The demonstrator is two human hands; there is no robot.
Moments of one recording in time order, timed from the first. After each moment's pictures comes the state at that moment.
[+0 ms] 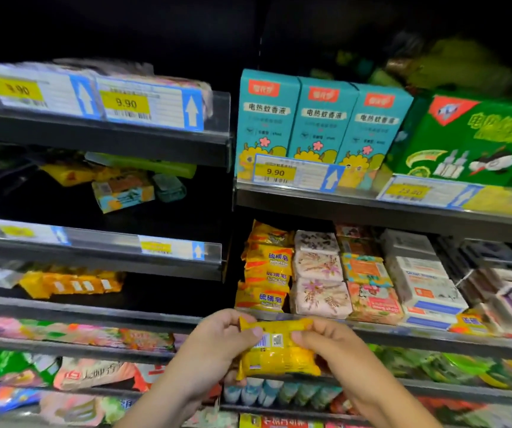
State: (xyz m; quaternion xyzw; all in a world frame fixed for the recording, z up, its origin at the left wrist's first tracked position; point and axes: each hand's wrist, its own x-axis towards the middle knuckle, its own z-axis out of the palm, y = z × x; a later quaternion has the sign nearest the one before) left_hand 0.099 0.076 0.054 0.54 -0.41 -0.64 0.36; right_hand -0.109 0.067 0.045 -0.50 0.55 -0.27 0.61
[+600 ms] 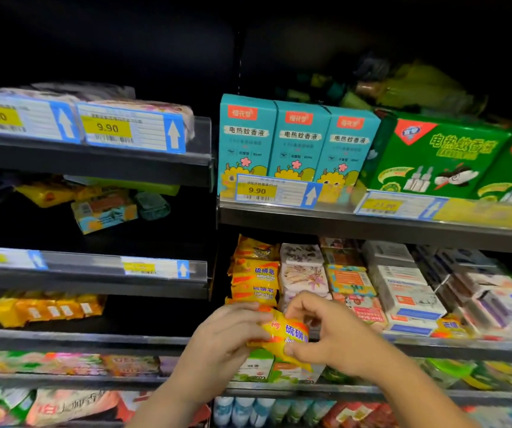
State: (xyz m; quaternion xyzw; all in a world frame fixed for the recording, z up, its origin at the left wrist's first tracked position) left_hand 0.101 0.028 0.003 0.32 -0.82 -0.14 0.44; right_hand -0.133 0.029 0.072 -0.77 0.52 -0.17 0.34
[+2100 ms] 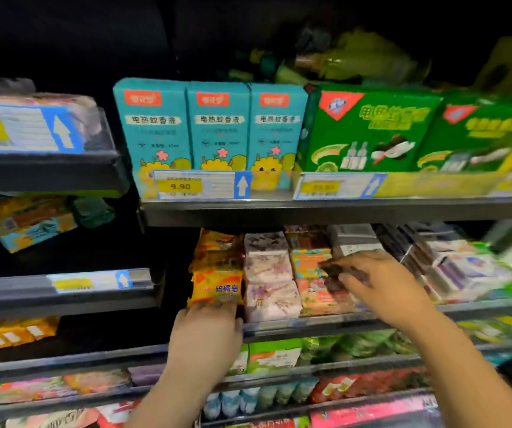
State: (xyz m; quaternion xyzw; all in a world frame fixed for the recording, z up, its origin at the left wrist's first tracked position) left_hand 0.042 0.012 0.006 0.61 -0.78 0.03 0.10; right_hand -0.261 0.003 0.071 -0.74 0.65 -0.16 0.04
